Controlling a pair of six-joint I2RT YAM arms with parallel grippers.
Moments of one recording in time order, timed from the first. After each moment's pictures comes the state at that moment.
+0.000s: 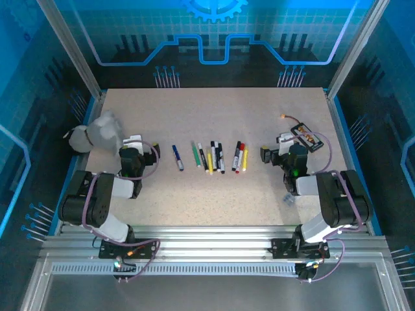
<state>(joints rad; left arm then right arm) -0.03 1.56 0.35 0.85 -0.17 -0.11 0.07 1.55 0.39 0.77 -0.06 -0.08</state>
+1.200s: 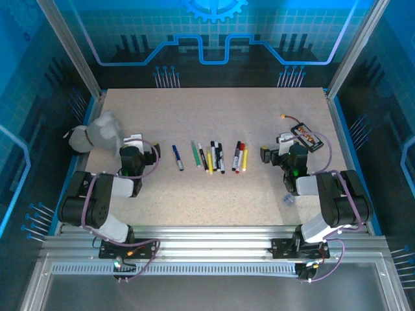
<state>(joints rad) -0.04 1.53 0.40 0.74 -0.18 -0.11 0.07 1.55 0.40 0.75 -0.06 -0.08</state>
